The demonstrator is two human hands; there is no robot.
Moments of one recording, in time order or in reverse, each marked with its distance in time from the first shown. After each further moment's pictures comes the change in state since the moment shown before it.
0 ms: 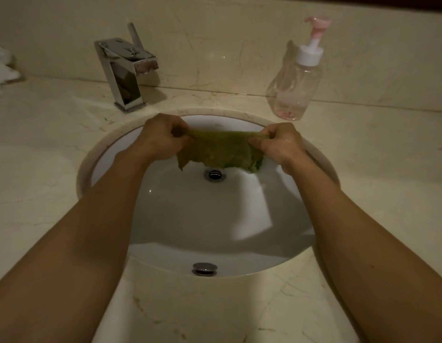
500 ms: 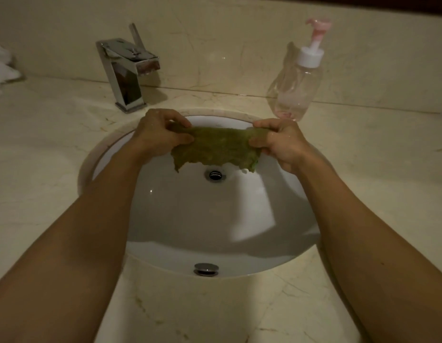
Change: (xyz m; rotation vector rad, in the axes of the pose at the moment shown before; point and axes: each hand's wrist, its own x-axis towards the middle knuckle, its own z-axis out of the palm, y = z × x) left_hand -0.002 -0.001 -0.012 -0.332 -0.015 -0.074; right_hand -0.001 -0.005 -0.003 0.415 -0.120 0.036
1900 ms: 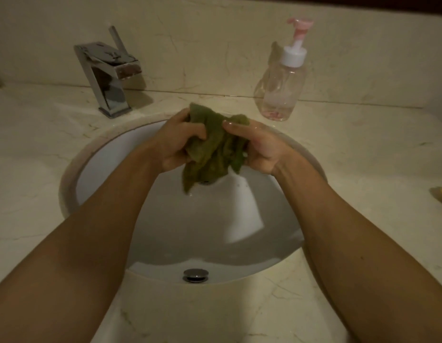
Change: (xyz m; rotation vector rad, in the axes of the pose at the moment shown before) left_hand -0.002 0.036 0.046 -0.774 -0.469 -0.099; right_hand -0.014 -0.011 0.012 0.345 -0.411 0.149
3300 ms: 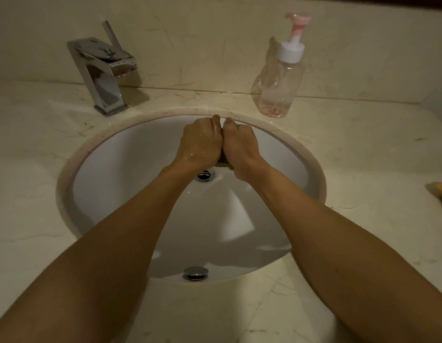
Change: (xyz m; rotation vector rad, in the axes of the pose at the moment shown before) left_hand 0.011 -0.022 0.054 1.078 0.522 0.236; right_hand 0.015 0.016 0.052 -0.369 0.578 -0.089
